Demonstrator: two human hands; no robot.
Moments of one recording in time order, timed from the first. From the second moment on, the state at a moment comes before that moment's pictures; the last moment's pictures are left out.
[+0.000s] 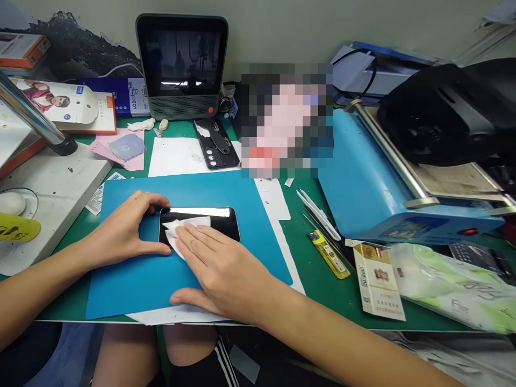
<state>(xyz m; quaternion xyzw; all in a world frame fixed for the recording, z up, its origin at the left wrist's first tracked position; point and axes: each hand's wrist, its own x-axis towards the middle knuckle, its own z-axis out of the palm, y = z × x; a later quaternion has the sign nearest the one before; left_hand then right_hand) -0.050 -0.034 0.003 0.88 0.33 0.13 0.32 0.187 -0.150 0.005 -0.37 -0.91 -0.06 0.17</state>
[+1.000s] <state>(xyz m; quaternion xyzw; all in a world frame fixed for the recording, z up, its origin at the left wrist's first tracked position) -0.047 -0.031 0.008 0.87 0.36 0.11 0.33 0.224 -0.196 -0.017 -0.57 -0.80 0.02 0.15</state>
